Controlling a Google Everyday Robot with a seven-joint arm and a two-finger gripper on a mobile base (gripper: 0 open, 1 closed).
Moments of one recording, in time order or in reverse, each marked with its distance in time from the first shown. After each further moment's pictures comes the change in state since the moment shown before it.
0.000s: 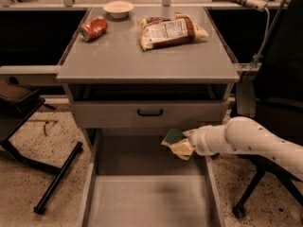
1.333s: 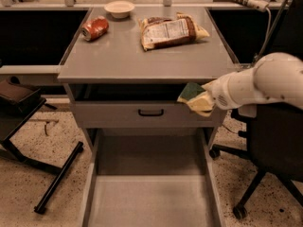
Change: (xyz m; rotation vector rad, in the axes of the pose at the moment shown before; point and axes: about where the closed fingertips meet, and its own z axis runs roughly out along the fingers) arm -0.130 -0.040 -0.140 0.195 0.017 -0.140
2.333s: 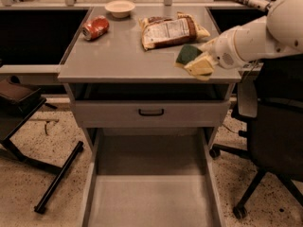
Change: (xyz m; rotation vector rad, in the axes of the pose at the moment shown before) arm -0.101 -0.030 -0.051 -0.027 -0.091 -0.151
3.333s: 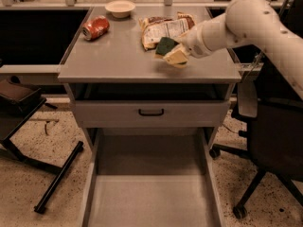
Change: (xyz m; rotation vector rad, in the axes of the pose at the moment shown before) arm -0.038 -0.040 0.091 -0.024 -0.059 -0.106
